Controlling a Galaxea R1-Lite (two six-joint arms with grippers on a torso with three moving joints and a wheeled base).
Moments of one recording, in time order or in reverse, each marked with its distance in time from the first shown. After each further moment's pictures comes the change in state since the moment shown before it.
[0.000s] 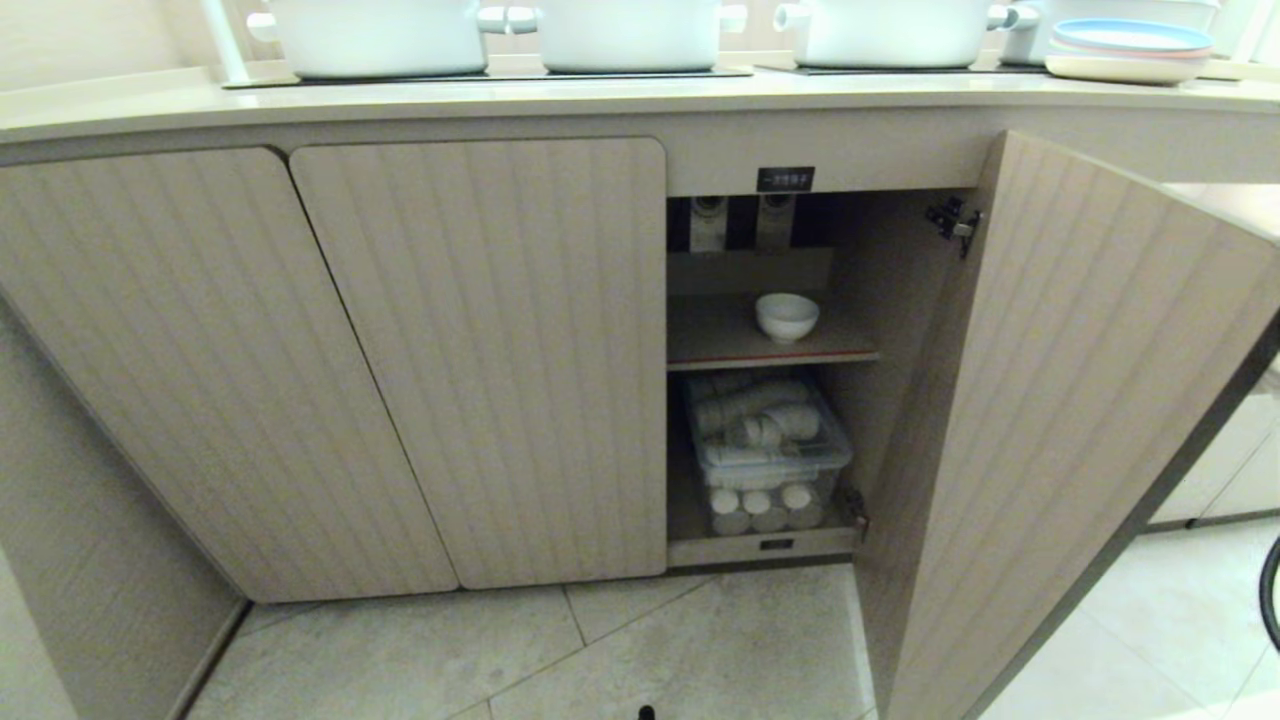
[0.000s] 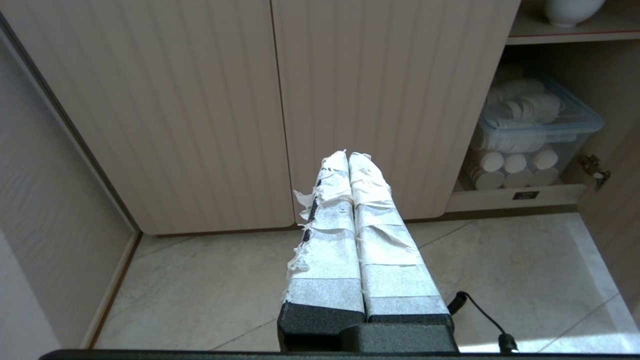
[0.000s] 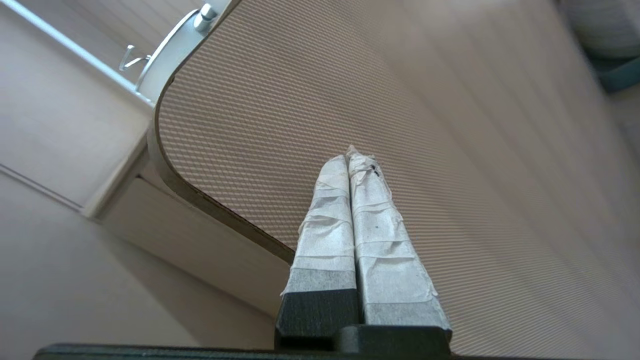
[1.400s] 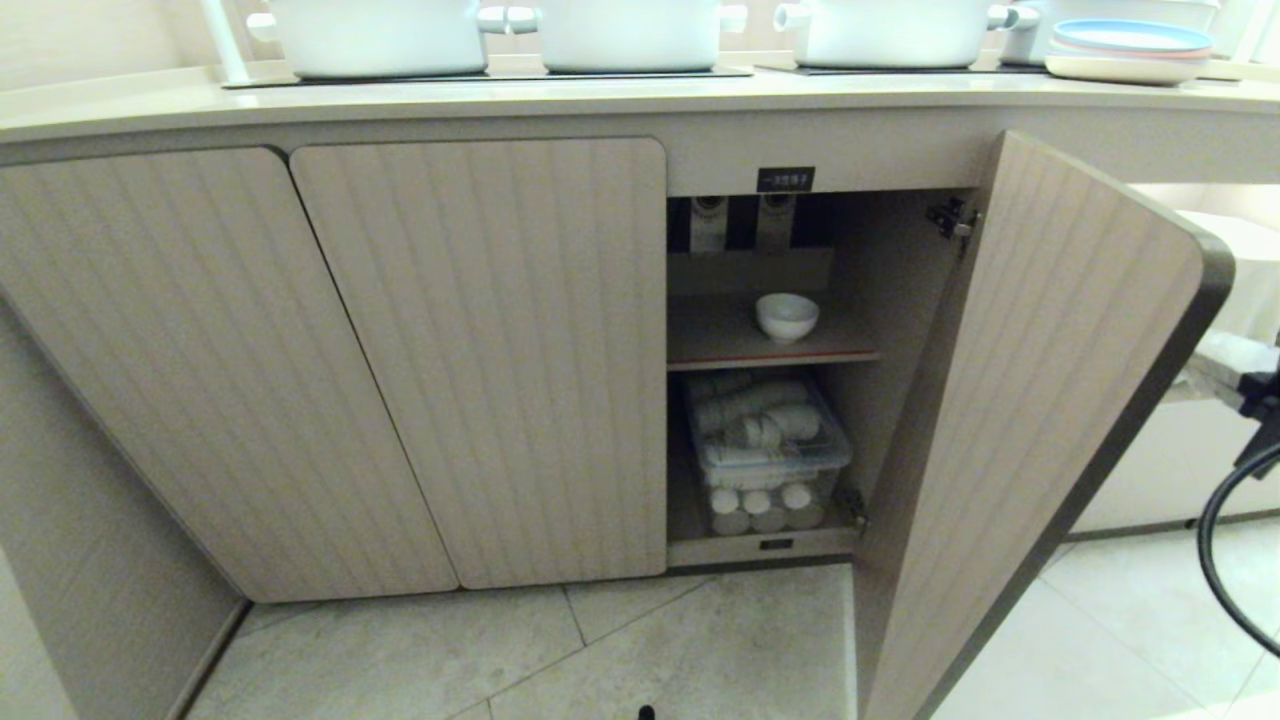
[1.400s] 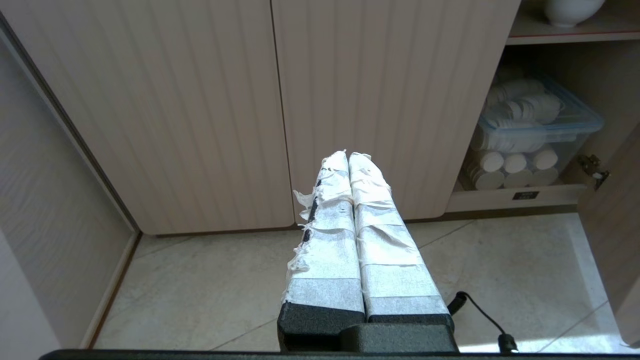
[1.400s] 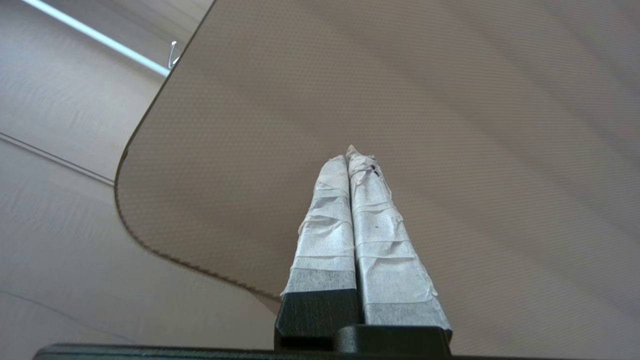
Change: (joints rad) left arm 0.000 0.000 0.000 0.000 0.000 0.000; right arm 0.127 0.118 -0.049 -0.060 -0.005 0.193
